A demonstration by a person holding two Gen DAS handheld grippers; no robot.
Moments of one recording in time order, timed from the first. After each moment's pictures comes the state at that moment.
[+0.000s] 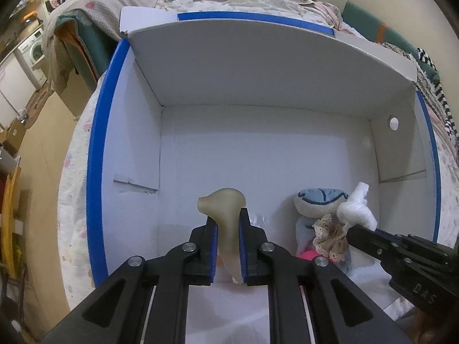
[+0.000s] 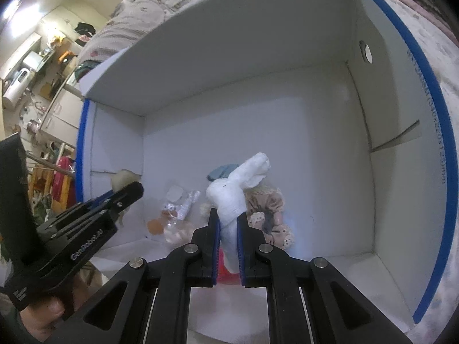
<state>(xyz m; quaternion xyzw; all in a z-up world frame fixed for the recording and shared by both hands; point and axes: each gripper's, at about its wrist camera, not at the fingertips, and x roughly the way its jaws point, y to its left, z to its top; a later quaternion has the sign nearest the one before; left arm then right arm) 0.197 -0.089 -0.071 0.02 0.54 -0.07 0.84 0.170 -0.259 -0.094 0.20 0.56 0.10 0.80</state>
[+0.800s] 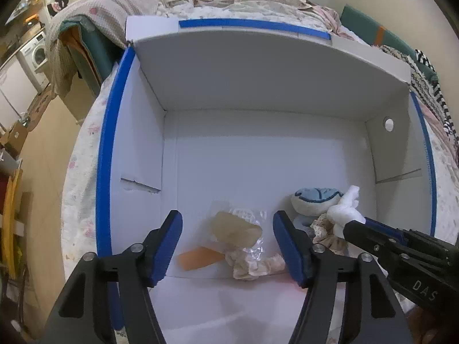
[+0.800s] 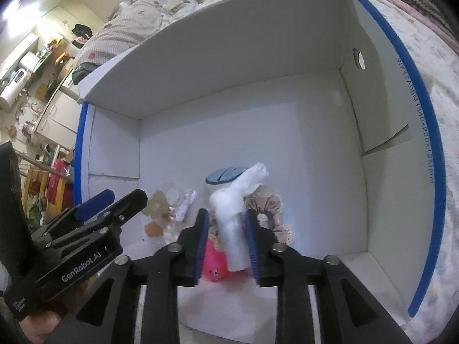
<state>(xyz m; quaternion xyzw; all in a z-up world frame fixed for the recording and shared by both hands) 0.186 -0.087 -0.062 0.02 0.52 -0.07 0.85 0.173 -0.259 -0.087 0.19 0.54 0.09 0.81</state>
